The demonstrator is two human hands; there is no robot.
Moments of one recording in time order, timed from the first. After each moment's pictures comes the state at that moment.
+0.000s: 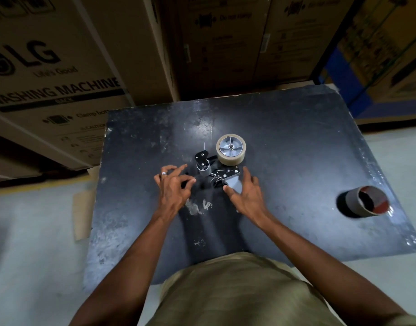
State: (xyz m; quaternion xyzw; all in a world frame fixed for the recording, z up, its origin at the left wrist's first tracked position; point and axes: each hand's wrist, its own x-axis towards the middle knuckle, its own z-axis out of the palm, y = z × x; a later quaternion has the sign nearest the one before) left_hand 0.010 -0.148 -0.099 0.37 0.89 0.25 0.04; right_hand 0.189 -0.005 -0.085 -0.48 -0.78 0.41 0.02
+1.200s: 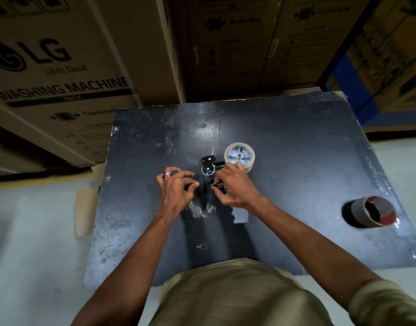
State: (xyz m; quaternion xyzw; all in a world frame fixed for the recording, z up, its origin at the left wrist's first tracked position) left_hand 0.006 -0.152 -0.096 0.38 0.89 0.25 0.04; right_hand 0.143 0.015 -0.075 -0.11 -0.98 0.16 0.07
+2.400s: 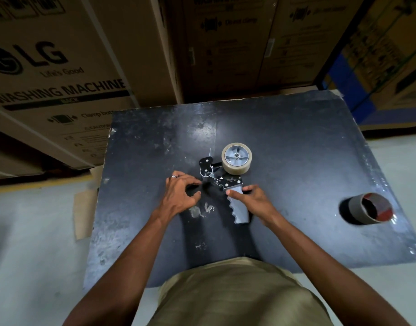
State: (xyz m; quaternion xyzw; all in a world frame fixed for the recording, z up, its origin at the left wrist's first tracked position) left_hand 0.008 -0.151 -0.090 0.43 0.85 0.27 0.16; right_hand 0.200 0.015 -0.102 -0.50 -0.57 0.65 0.00
